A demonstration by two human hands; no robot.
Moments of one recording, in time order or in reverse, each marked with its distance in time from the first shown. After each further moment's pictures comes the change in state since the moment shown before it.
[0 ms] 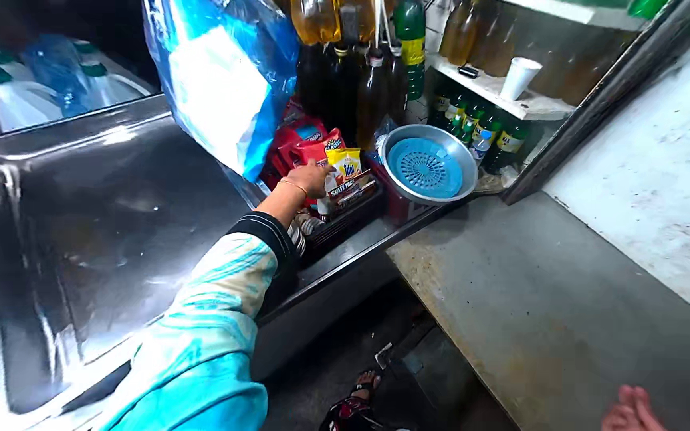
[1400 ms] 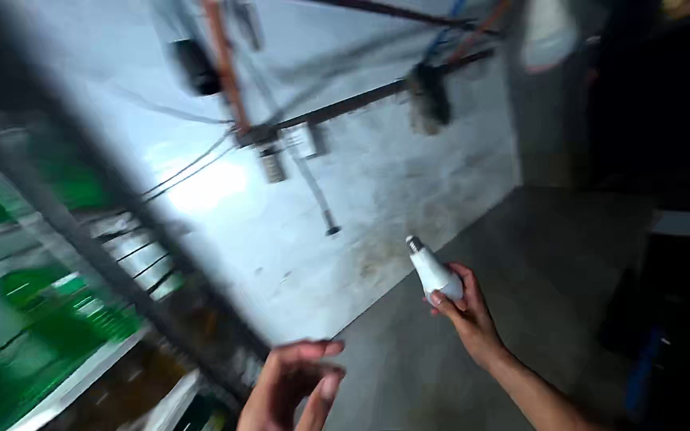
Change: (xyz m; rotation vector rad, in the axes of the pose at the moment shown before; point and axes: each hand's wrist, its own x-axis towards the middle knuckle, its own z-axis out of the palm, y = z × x) left_hand -0.251 0.507 -0.128 -1.016 -0.437 1.789; right_hand -0.088 -0.186 0.080 -0.196 0.458 -1.298
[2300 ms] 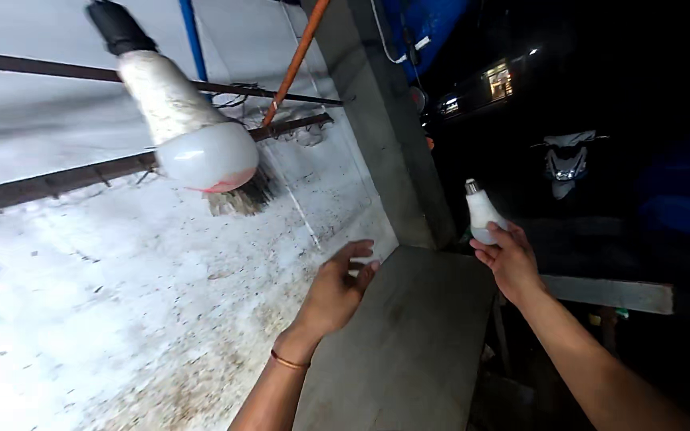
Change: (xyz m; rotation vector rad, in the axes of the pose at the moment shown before) left_hand 0.447 -0.043 0.571 0.217 -0.456 0.163; right_hand 0.331 -0.160 -0.586 0.016 0.624 -0.013
